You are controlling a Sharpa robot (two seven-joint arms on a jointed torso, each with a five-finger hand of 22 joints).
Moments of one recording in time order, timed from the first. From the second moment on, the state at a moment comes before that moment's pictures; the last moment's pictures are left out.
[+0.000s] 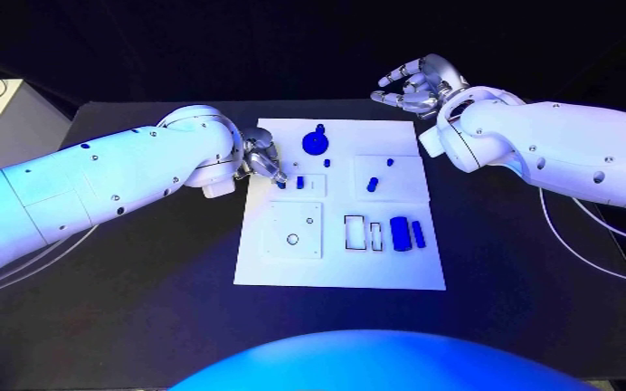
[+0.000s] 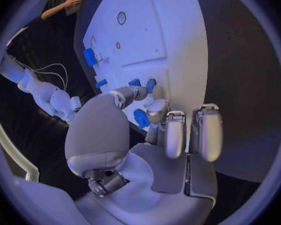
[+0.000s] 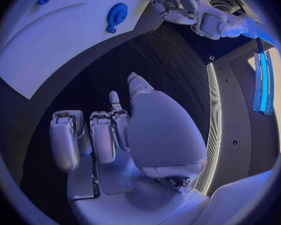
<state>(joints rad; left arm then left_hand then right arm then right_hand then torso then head) 1.29 -0.59 -0.07 1.33 -1.07 0.18 -0.48 1.12 -0.26 0.70 0.12 0.61 0.97 0.06 0.62 0.84 1.34 -0.03 1.20 0.97 1.47 -0.08 1.57 1.31 0.05 1.46 0.03 1.49 1.31 1.33 -0.84 -0.15 1.43 -0.73 -0.62 -0.03 1.43 -0.15 0.11 0.29 0.24 0.87 0.17 0.21 0.27 1.46 0.09 1.45 1.31 1.47 0.01 1.53 1.31 0.01 1.47 0.11 1.50 1.31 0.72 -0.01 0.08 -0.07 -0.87</state>
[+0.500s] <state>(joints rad) 1.29 -0.58 -0.07 1.32 -1.06 0.17 -0.49 1.10 -0.24 0.68 0.10 0.59 0.97 0.04 0.62 0.85 1.35 -0.04 1.20 0.97 1.46 -0.08 1.57 1.31 0.05 1.46 0.03 1.49 1.31 1.33 -0.84 -0.15 1.43 -0.73 -0.62 -0.03 1.43 -0.15 0.11 0.29 0.24 0.87 0.17 0.21 0.27 1.46 0.09 1.45 1.31 1.47 0.01 1.53 1.31 0.01 1.47 0.11 1.50 1.31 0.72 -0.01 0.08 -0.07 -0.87</state>
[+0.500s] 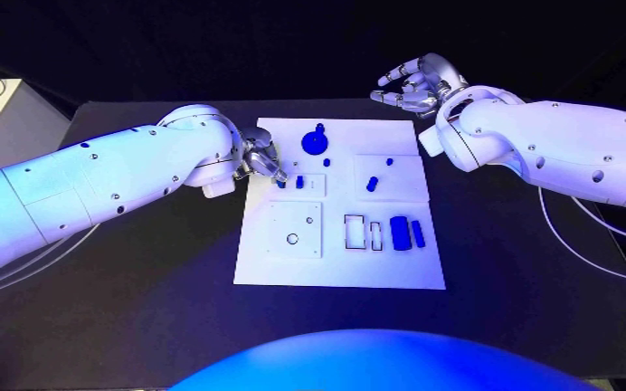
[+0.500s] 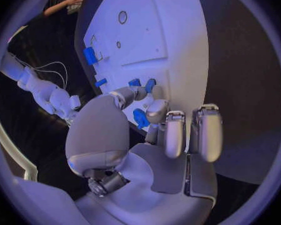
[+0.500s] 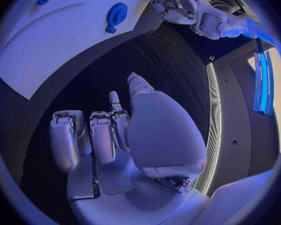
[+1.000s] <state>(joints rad) 1.29 -0.58 -0.07 1.31 -1.05 0.17 -0.49 1.08 -0.24 0.64 0.07 0.56 0.98 0.03 0.61 0.84 1.35 -0.04 1.20 0.97 1.46 -0.09 1.57 1.31 0.05 1.46 0.02 1.49 1.31 1.33 -0.84 -0.15 1.44 -0.72 -0.62 -0.03 1.43 -0.15 0.11 0.29 0.24 0.87 0.17 0.21 0.27 1.46 0.09 1.45 1.31 1.47 0.01 1.53 1.31 0.01 1.47 0.11 1.50 1.31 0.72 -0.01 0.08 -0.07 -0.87</state>
